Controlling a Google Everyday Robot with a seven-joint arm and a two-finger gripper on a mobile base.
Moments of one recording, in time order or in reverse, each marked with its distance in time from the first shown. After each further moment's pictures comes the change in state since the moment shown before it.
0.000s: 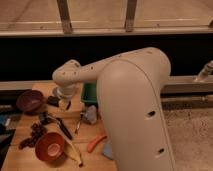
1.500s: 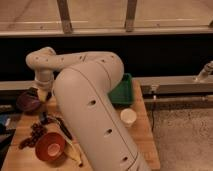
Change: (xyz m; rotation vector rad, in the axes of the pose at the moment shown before) arm -0.114 -0.025 0.019 -0.095 0.024 0.064
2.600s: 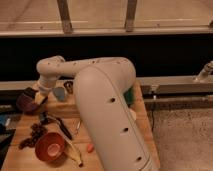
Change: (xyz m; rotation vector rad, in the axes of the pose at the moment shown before) arm -0.031 0.024 0.015 -0.074 -0.233 0.046
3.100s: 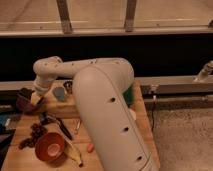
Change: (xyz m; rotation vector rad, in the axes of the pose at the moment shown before) arm -0.009 0.007 0.001 -0.011 -0.017 -0.027
